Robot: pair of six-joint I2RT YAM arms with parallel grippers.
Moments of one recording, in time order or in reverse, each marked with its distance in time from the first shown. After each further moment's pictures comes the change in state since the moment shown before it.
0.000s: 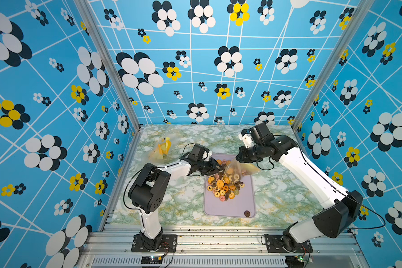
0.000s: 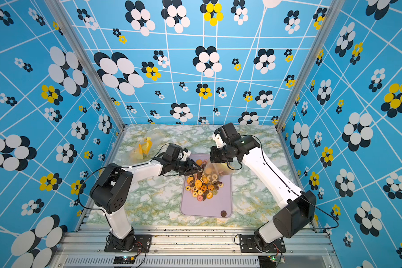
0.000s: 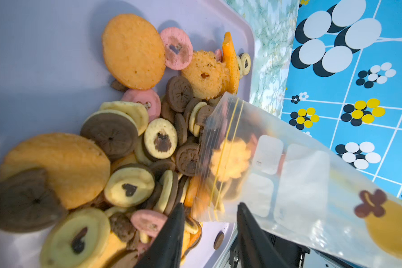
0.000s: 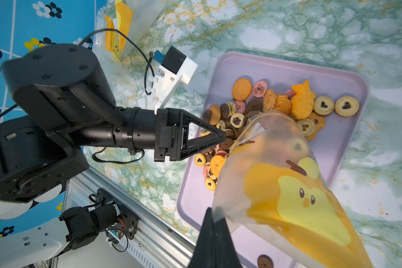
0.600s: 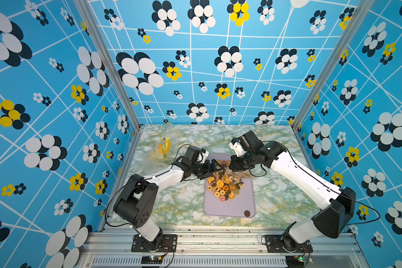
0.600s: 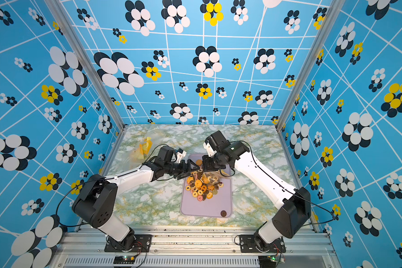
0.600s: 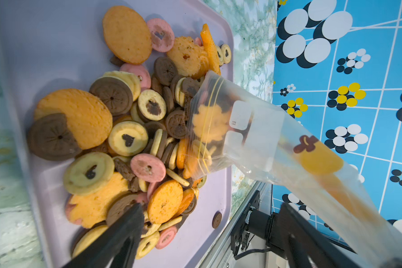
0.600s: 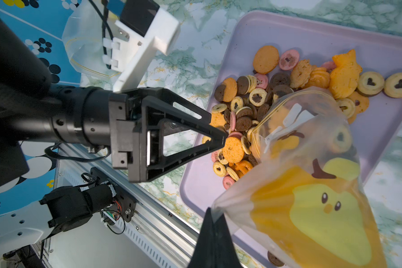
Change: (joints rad) left arm -0.004 -0.193 -0.150 0.032 -0.002 0.033; right arm 0.113 0.011 -0.063 0.021 0.029 0.033
